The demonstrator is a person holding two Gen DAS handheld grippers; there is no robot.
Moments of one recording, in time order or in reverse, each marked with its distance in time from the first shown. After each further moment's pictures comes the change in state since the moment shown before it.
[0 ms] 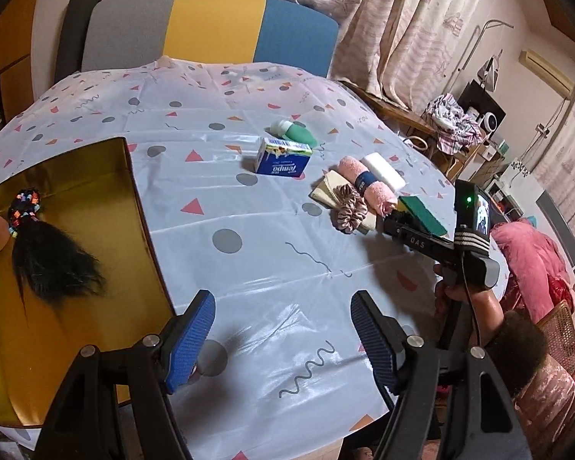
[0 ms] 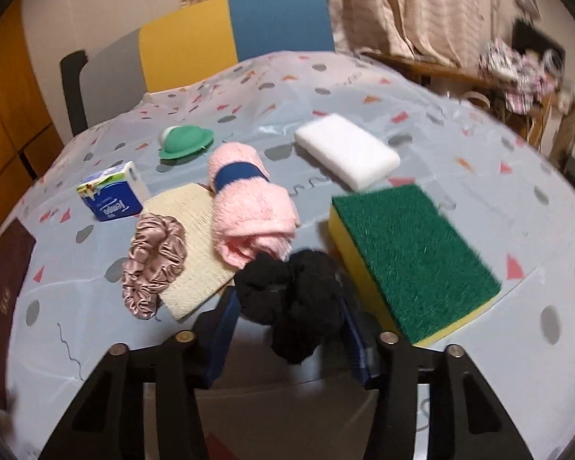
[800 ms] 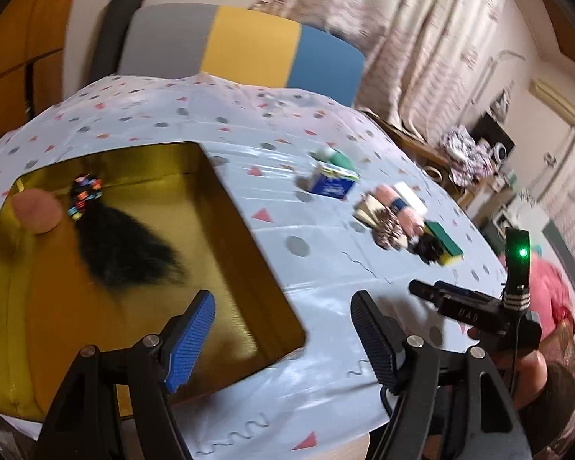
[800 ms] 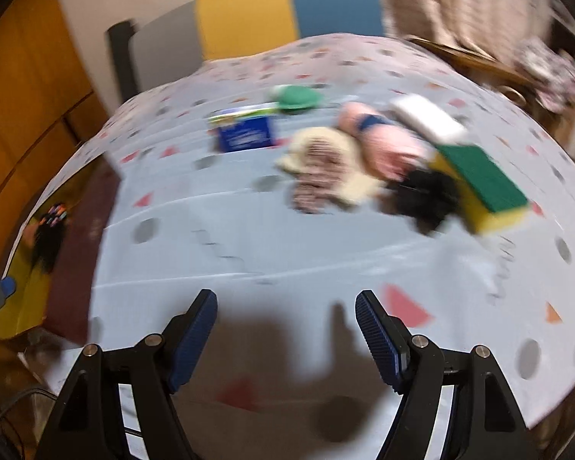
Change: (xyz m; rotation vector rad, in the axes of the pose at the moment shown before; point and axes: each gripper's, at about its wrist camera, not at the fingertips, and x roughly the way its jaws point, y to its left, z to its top) left arm -0.041 0.062 -0.022 -0.055 -0.103 0.025; right arm -0.075 0.085 -0.057 -0.056 0.091 0.094
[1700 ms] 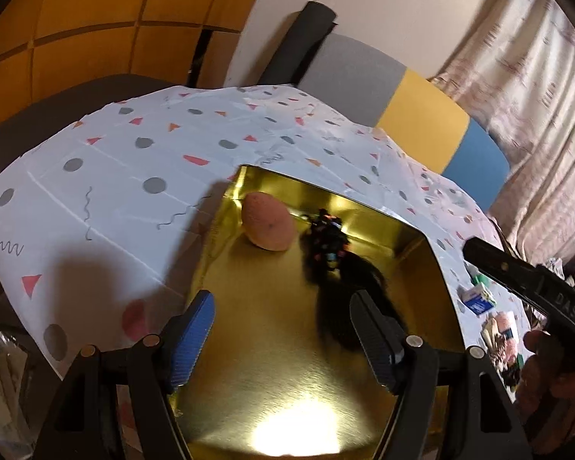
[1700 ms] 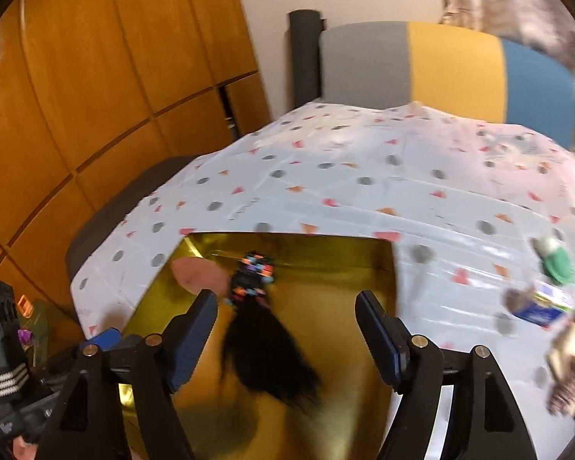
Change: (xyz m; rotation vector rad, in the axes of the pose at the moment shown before) left arm -0.052 0.182 -0.002 -0.460 -0.175 0.336; right arm 0.018 0.299 0.080 -0.407 -0.060 0.388
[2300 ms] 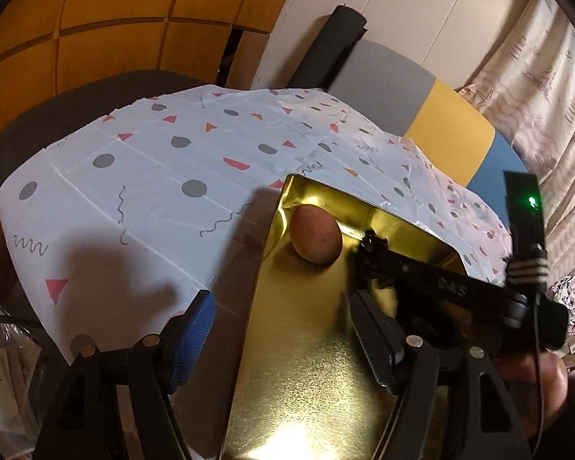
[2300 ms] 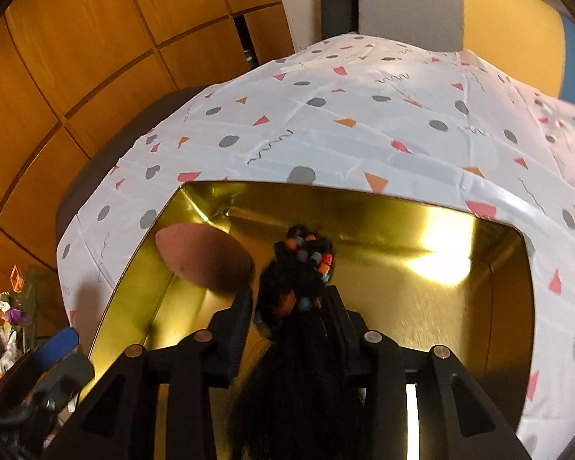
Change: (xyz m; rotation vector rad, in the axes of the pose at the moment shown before) left arm 0.005 0.035 0.010 -0.064 -0.011 0.078; right arm 0.129 0.042 0.011 -0.064 0.247 0.085
